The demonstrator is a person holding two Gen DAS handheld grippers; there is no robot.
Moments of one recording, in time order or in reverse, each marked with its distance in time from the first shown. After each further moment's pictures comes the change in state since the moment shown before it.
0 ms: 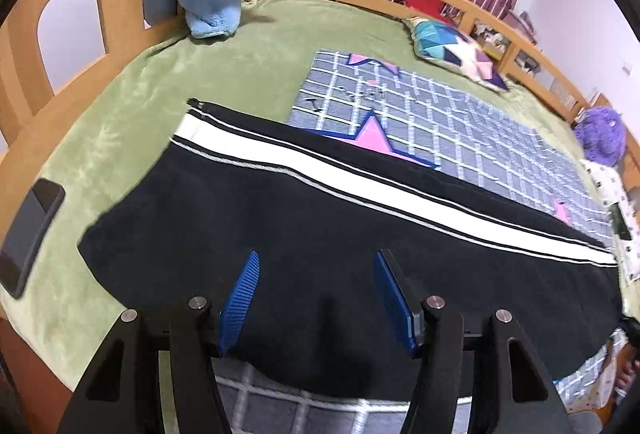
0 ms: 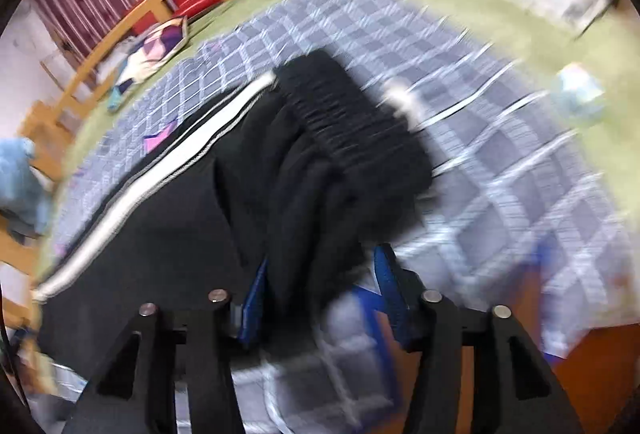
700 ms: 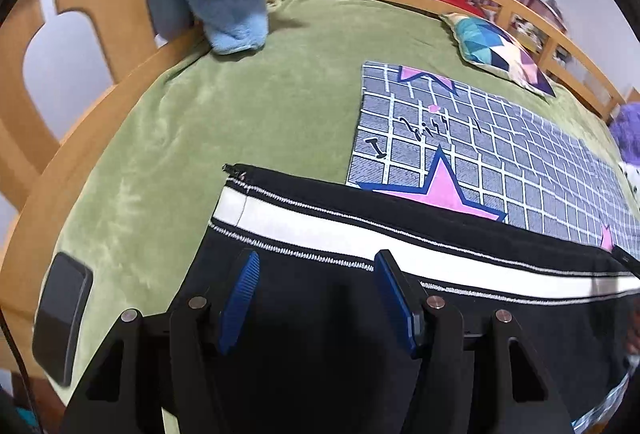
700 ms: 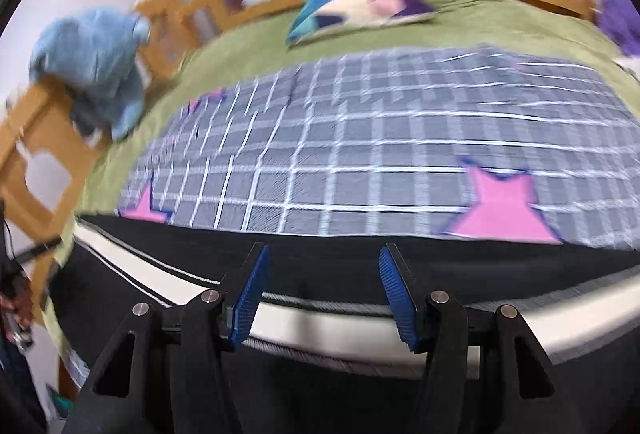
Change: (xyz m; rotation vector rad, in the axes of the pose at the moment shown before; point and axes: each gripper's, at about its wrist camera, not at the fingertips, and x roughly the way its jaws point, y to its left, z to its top) left arm 0.041 0.032 0.075 0.039 0.034 0.111; right arm 0.095 0.371 0.021 -0.471 0.079 0.333
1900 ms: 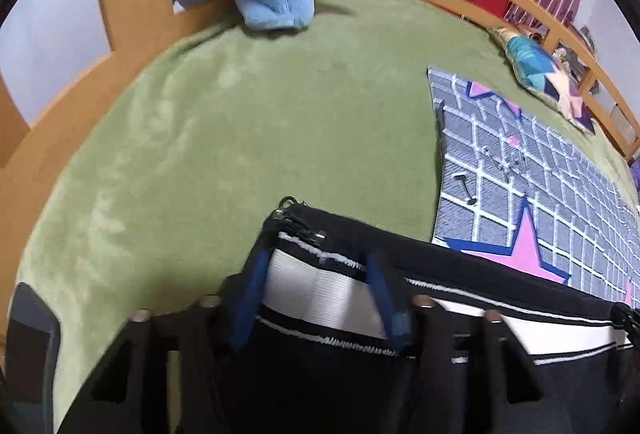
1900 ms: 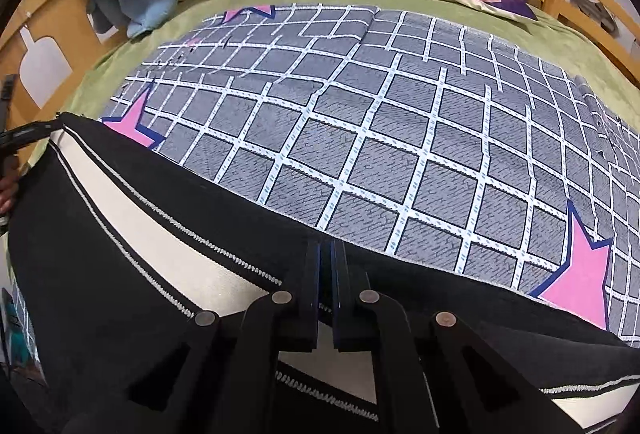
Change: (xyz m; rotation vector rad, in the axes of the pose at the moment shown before) left arm 0.094 0.050 0.040 -0.125 0.030 0.039; right arm 0.076 0.040 -0.002 -0.279 0.137 -0.018
